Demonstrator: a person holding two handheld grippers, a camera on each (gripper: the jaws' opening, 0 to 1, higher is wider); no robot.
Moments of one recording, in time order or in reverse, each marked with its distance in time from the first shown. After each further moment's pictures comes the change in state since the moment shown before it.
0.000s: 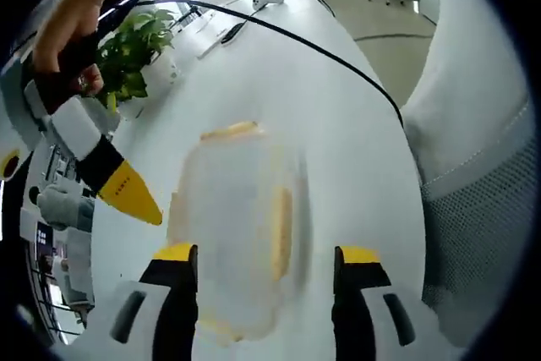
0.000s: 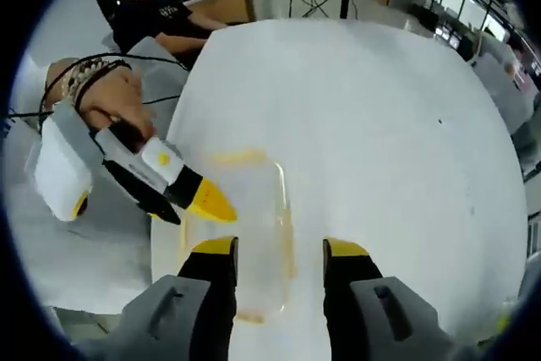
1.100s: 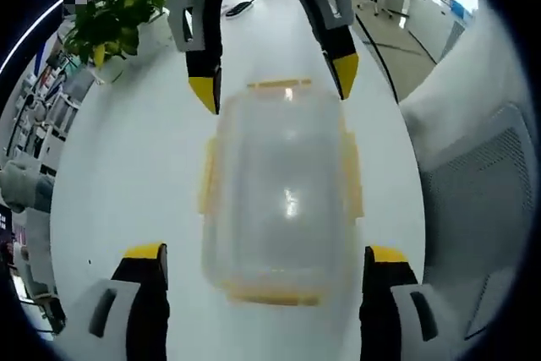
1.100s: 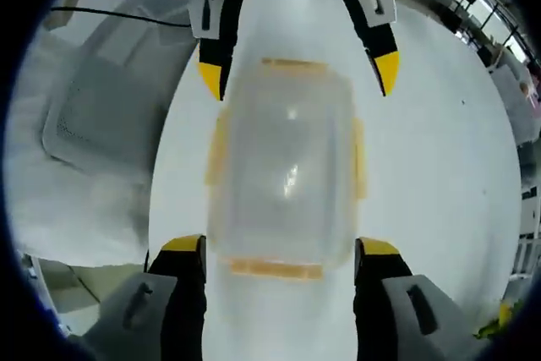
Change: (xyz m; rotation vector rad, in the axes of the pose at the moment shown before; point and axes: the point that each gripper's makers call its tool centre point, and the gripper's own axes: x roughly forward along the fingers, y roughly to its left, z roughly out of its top) left arm 0.017 0.035 -0.035 -0.069 0.070 -0.288; right arm 0.027 0.049 -0.078 -0.122 0.190 -0.003
